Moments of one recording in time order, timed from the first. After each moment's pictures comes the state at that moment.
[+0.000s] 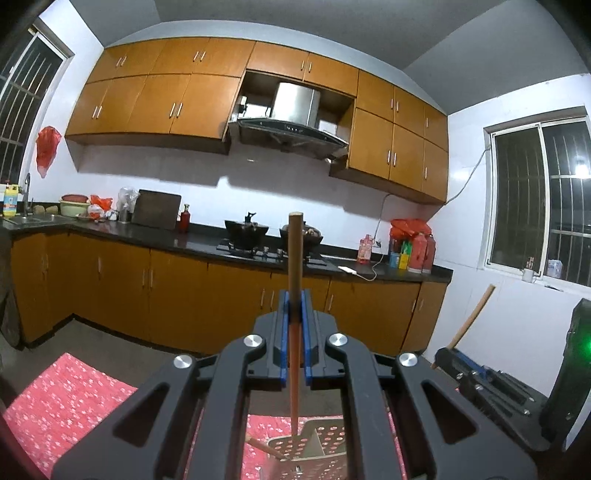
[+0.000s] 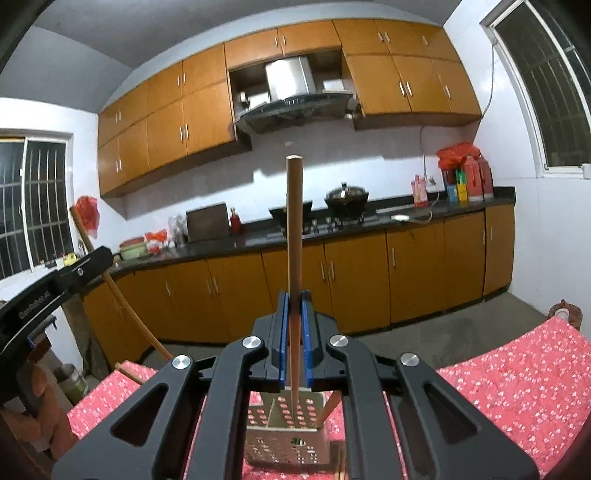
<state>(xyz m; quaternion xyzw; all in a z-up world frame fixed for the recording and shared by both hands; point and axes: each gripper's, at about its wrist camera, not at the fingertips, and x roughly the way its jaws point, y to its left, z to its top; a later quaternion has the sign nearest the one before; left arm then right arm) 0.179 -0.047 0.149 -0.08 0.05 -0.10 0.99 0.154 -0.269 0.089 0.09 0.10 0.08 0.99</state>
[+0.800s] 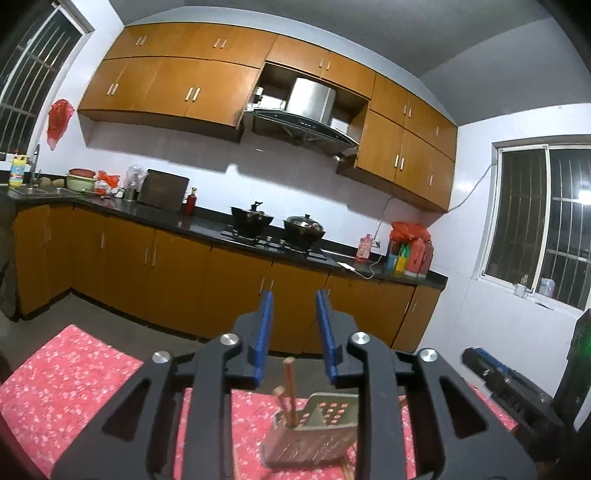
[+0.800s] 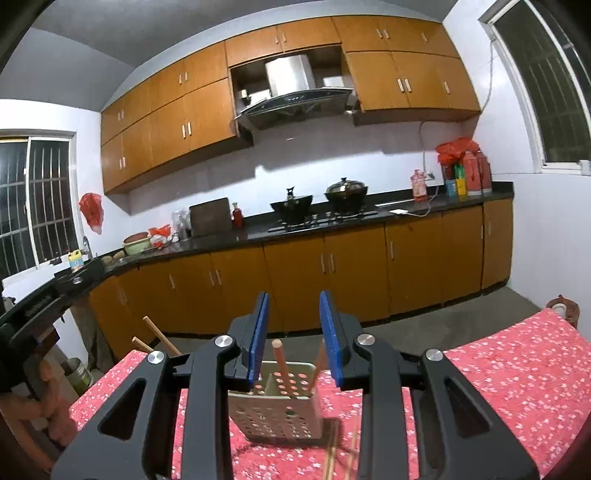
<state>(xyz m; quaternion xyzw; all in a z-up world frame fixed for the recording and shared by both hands) 0.137 0.005 0.137 -0.13 0.06 -0.10 0.98 0.100 -0.294 0.098 0.10 0.10 0.07 0.99</state>
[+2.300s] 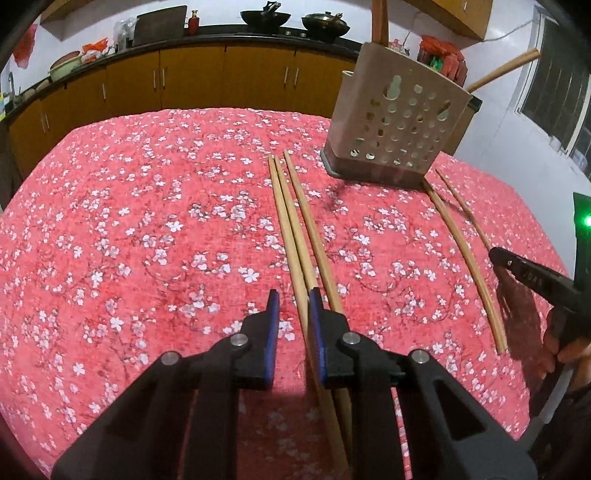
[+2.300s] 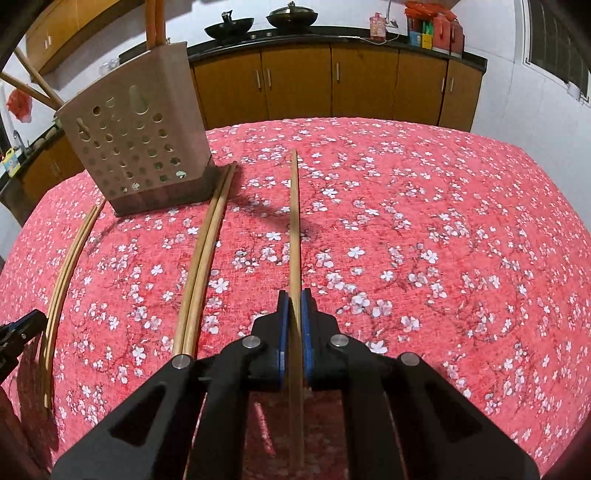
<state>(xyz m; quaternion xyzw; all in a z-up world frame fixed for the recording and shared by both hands) 0.116 0.002 -0.098 -0.04 0.43 -0.10 0.90 0.126 -0.314 -0.115 0.05 0.42 -0.01 0.91</state>
